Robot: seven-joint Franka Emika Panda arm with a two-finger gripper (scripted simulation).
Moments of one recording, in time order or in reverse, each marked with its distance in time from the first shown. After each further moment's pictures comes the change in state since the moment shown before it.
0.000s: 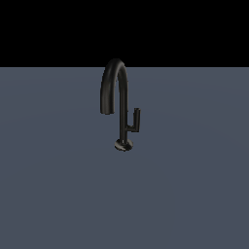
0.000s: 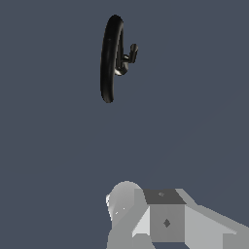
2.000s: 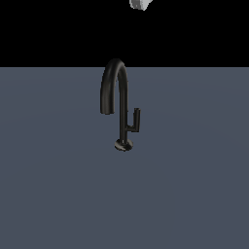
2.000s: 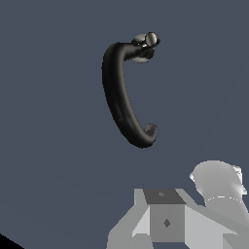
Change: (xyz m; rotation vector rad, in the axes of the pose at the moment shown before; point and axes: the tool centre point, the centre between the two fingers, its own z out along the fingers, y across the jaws) arm 0.158 0.002 0.060 0.474 -0.404 0.467
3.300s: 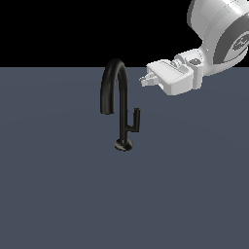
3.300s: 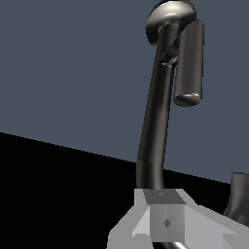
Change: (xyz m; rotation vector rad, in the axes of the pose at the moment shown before) arm 0.178 0.004 0.073 0.561 -0.472 0.532
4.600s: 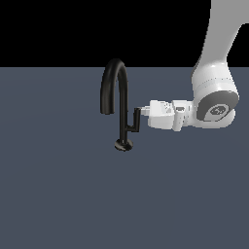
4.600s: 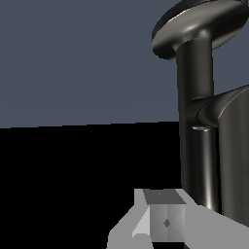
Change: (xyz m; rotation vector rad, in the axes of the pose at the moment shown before) arm 0.102 -0.004 0.034 0.312 -0.266 0.299
